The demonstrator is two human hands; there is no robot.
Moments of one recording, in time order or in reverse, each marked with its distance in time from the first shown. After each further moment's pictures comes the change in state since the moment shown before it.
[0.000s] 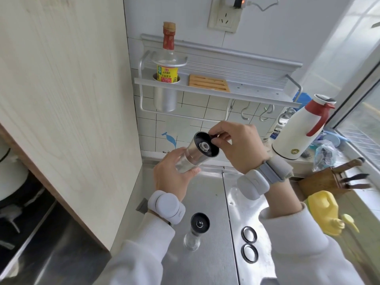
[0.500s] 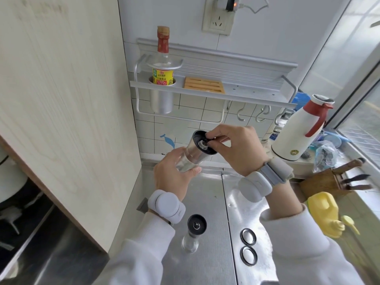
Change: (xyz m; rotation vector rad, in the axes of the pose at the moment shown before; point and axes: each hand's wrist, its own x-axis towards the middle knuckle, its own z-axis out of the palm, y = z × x) left_hand -0.003 0.013 0.010 -0.018 0.005 -0.030; right_hand -0.006 0.012 -0.008 0.099 -0.001 -0.014
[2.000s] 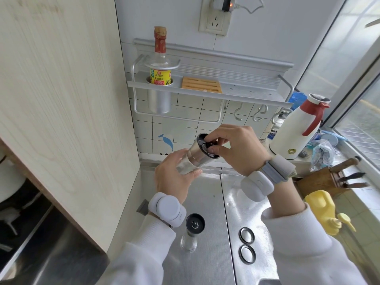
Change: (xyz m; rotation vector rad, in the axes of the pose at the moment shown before) left_hand -0.007 0.000 0.005 -0.001 0.000 0.043; right_hand -0.003 0.002 -0.009 -0.091 -0.101 -0.057
